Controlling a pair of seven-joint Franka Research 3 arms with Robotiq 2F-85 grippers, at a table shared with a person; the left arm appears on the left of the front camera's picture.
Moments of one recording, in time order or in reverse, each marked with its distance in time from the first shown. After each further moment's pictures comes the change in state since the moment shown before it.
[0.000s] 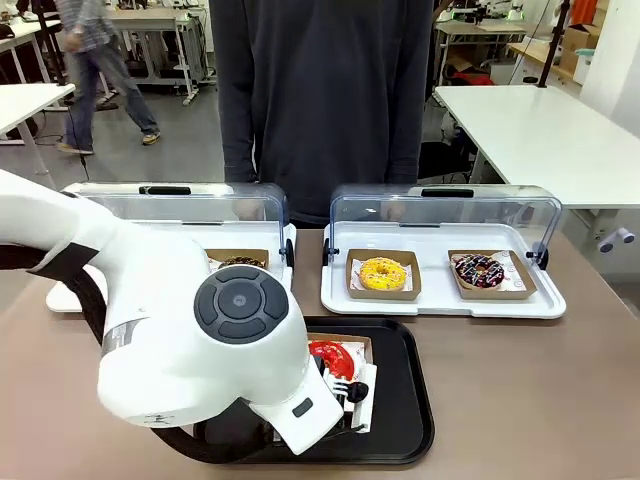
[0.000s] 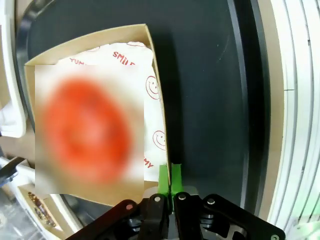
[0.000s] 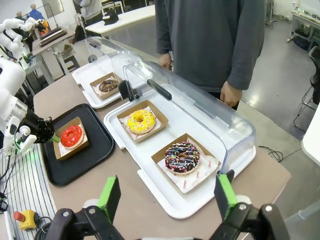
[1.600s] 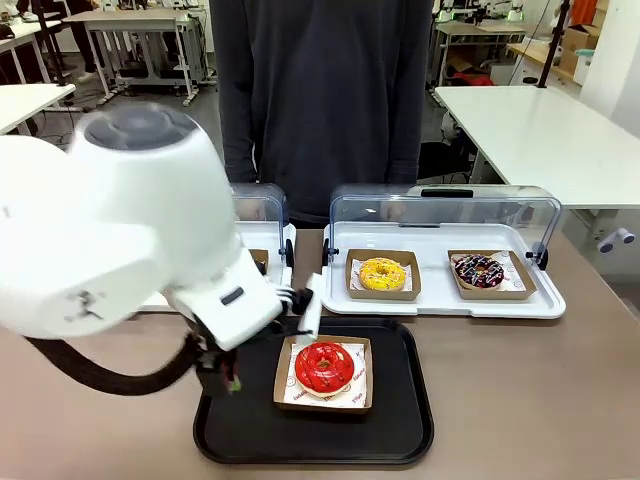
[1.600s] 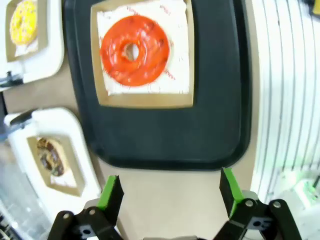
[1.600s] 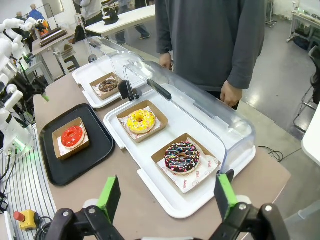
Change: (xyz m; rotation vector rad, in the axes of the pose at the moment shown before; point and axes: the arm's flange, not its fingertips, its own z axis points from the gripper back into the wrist) left arm -0.072 0.057 0.114 -0.106 0.006 0.052; right arm 0.000 0.000 0.000 0.001 0.000 0.000
